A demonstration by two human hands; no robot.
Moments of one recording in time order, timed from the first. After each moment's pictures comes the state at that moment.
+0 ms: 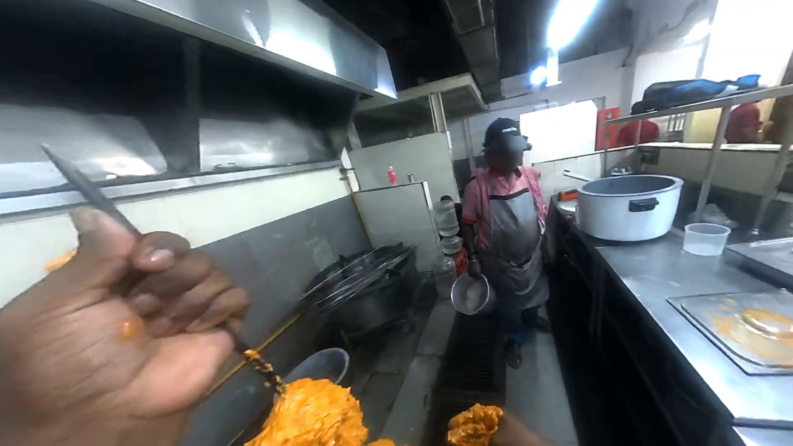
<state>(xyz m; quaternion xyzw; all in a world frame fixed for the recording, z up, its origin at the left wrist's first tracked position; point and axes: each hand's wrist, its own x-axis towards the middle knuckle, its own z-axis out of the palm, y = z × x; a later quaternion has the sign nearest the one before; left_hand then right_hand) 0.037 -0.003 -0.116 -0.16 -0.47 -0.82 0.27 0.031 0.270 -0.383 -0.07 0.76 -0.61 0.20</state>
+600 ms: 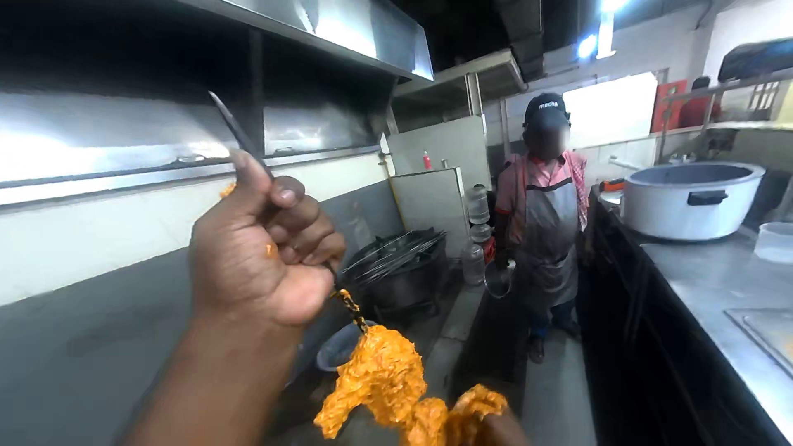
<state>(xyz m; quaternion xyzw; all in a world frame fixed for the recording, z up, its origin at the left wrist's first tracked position) 0.036 0.041 -0.101 -0.20 -0.50 -0.81 0.25 0.040 0.214 -0.386 0.03 0.58 -0.80 0.15</state>
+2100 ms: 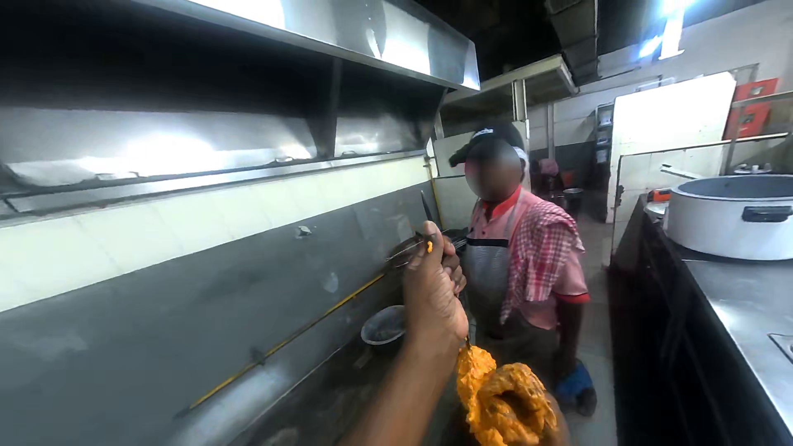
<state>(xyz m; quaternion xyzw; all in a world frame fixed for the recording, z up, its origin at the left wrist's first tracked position) 0.089 0.171 -0.160 -0.03 -0.48 -0.82 0.31 0.126 0.270 -0.340 -0.31 0.57 -0.73 -0.22</state>
